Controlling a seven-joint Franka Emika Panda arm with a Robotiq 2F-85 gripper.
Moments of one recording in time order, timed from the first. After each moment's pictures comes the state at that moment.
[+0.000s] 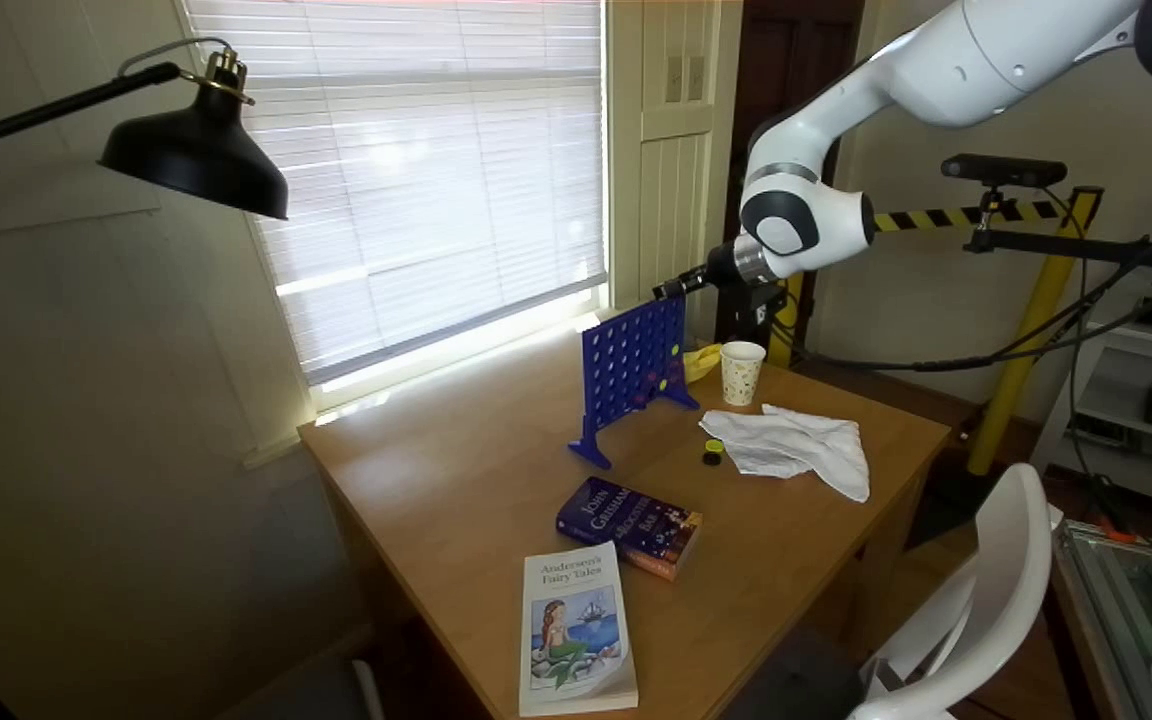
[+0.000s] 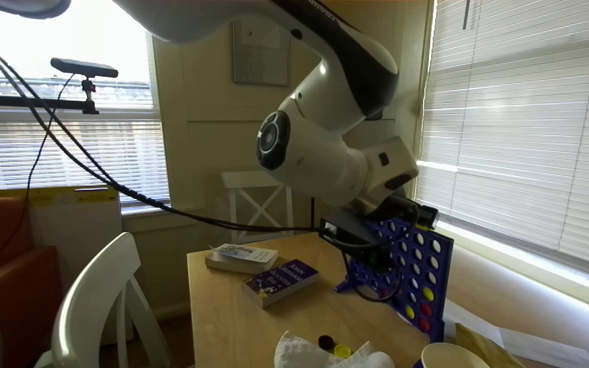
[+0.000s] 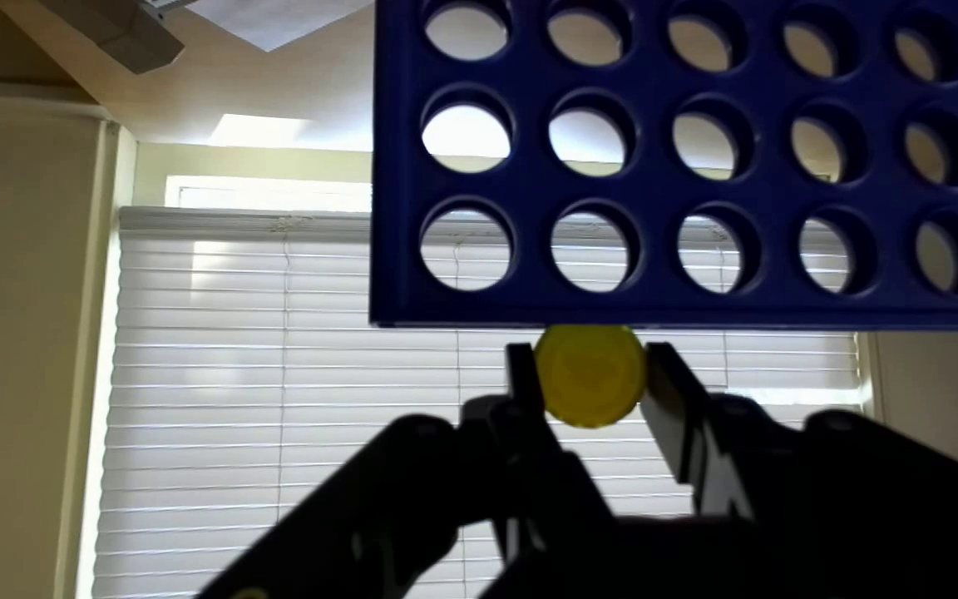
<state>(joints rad) -0.33 0.41 -0.13 -1.82 2.38 2.88 -2.44</state>
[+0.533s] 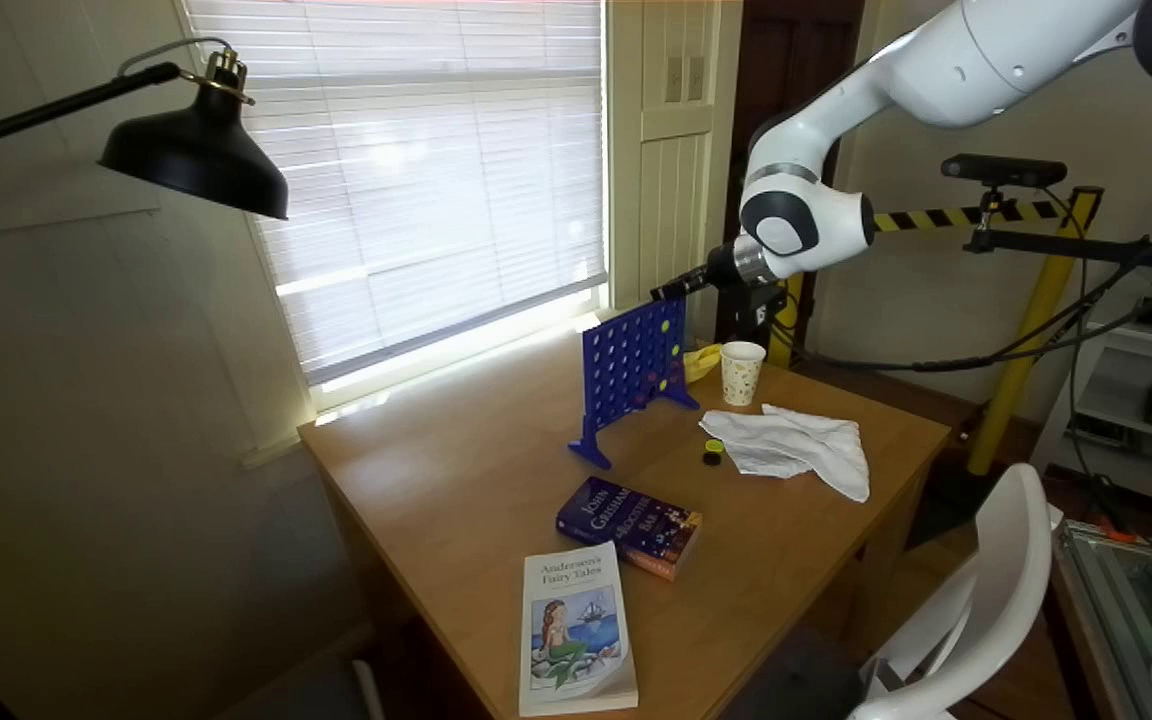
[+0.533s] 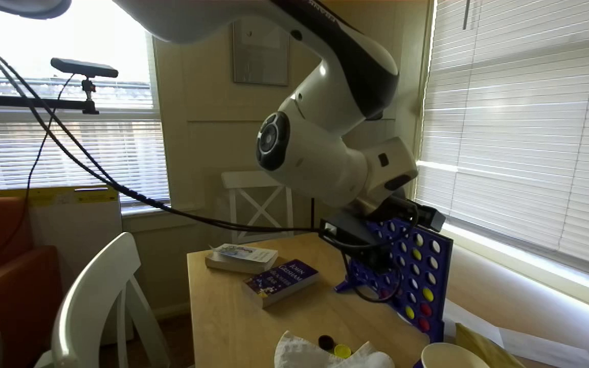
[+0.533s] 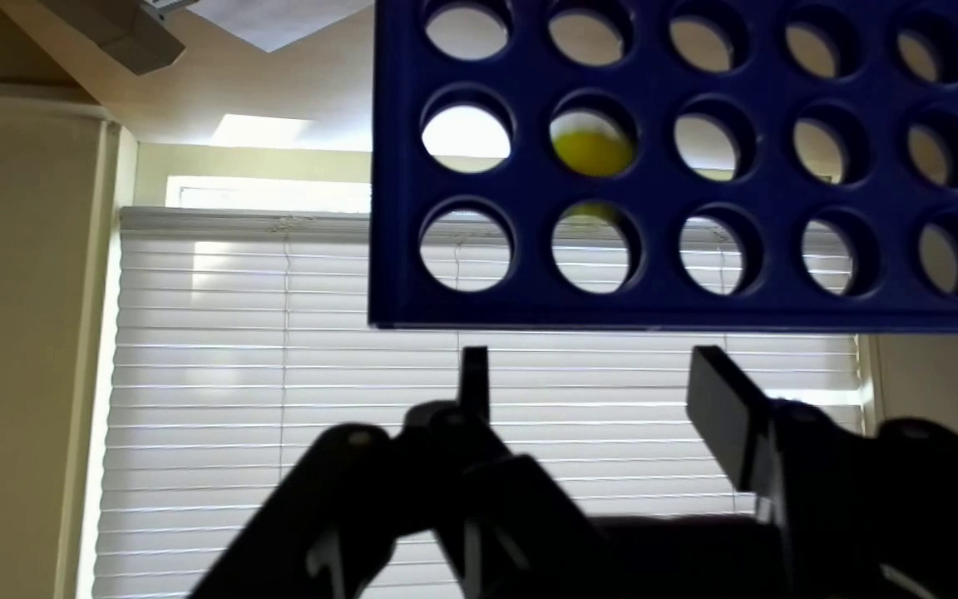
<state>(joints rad) -0.33 0.42 -0.13 -1.82 2.38 2.88 -2.44</state>
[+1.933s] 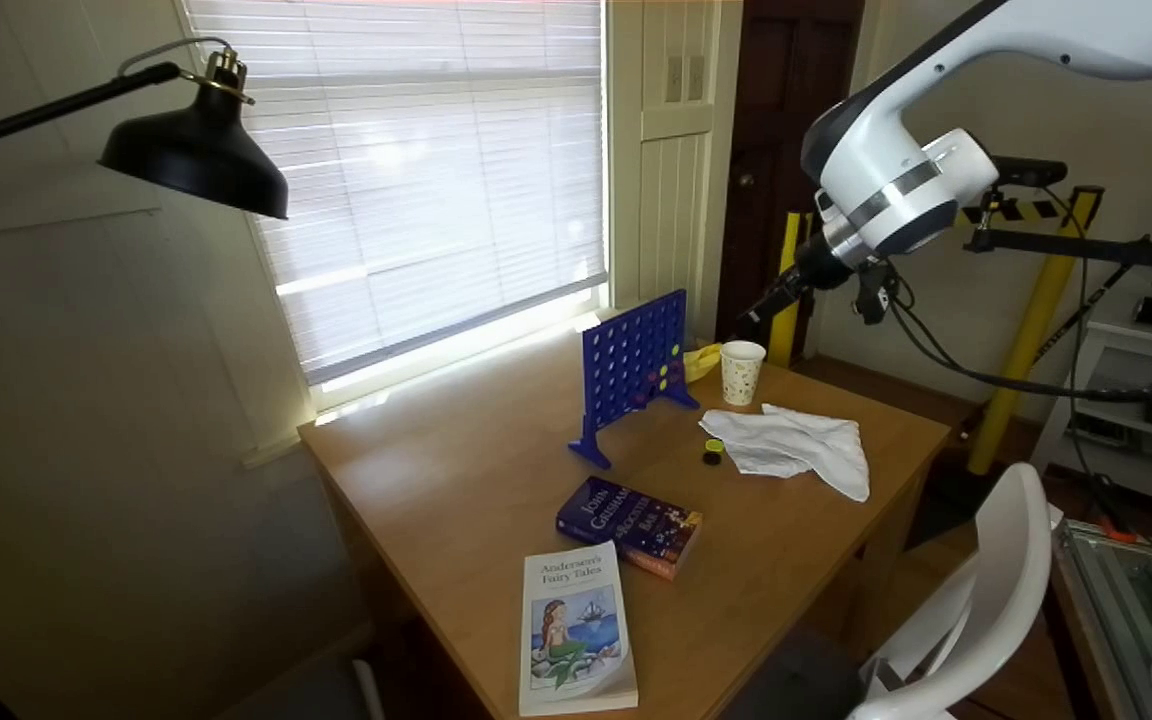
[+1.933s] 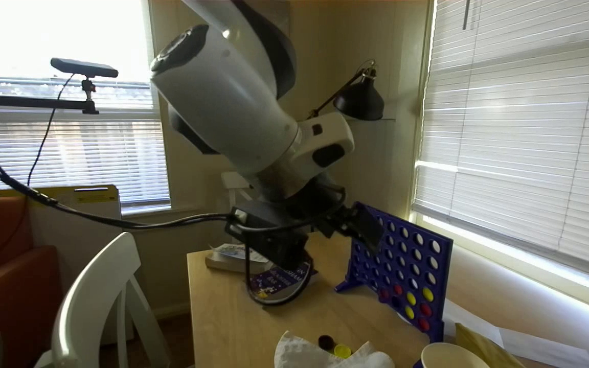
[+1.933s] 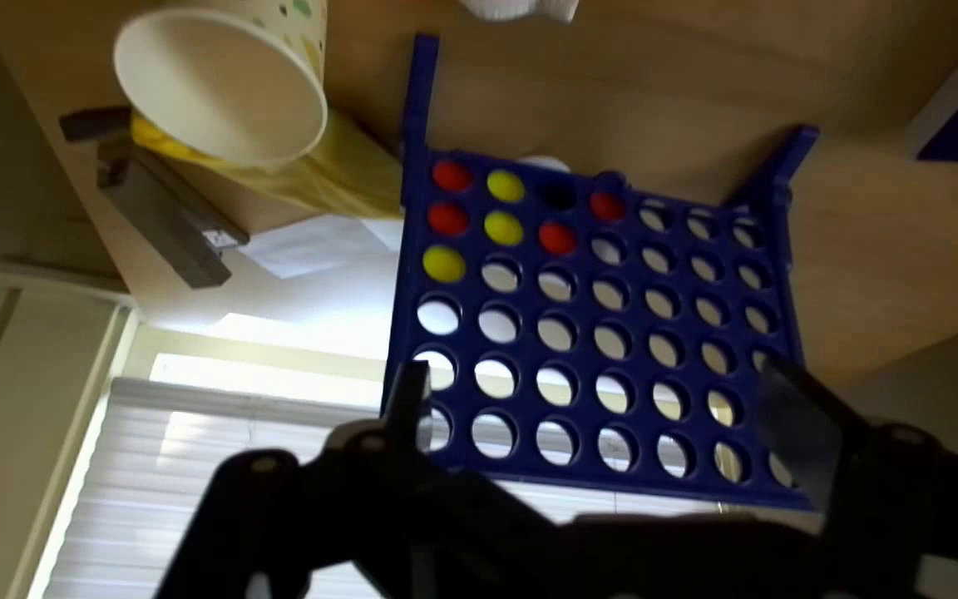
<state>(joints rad) -0.26 0.02 -0.20 -2.36 1.50 2.97 -1.77</state>
